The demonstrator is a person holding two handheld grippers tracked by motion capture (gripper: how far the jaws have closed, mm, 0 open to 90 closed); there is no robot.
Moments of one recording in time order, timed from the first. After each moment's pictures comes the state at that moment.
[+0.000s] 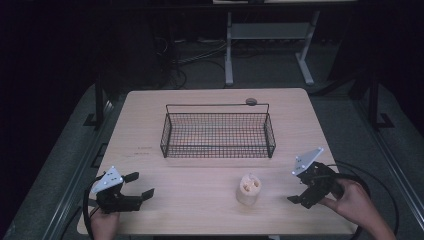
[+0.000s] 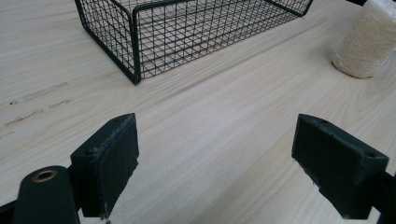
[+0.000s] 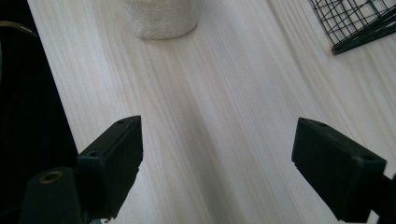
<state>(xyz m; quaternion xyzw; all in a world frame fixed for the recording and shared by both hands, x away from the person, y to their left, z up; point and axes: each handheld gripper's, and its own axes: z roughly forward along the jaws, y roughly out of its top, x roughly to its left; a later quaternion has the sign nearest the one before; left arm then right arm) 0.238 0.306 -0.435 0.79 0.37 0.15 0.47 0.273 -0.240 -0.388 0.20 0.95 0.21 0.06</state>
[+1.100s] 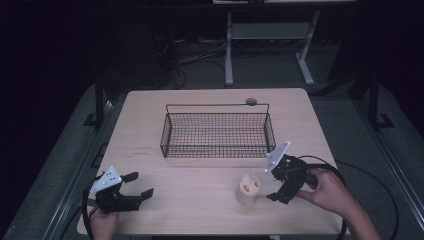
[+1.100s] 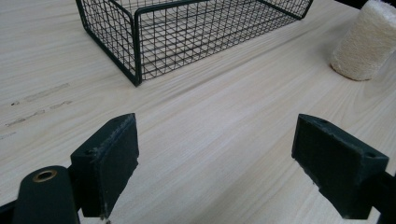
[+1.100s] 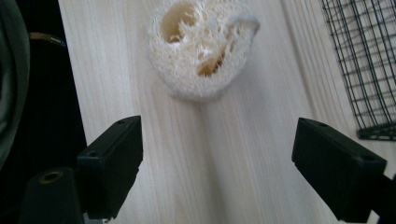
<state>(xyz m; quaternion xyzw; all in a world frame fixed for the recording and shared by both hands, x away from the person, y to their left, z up) 0.237 0.308 -0.434 0.78 0.37 0.15 0.47 0.288 -0.174 -0.373 0.13 0.97 0.19 0.03</state>
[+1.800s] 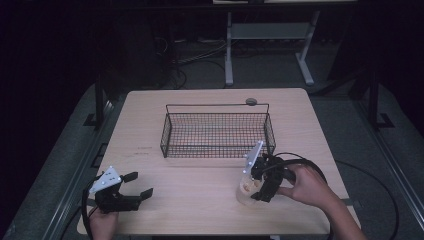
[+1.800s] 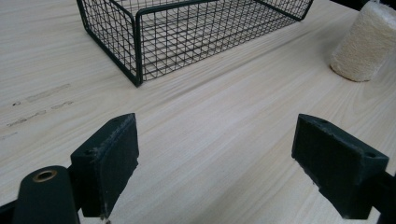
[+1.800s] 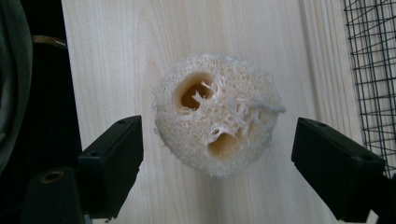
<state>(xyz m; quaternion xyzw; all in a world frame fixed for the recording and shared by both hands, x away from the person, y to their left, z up) 0.238 0.310 -0.434 0.78 0.37 0.15 0.48 0.299 -0.125 -0.378 0.09 0.98 0.16 0.02</state>
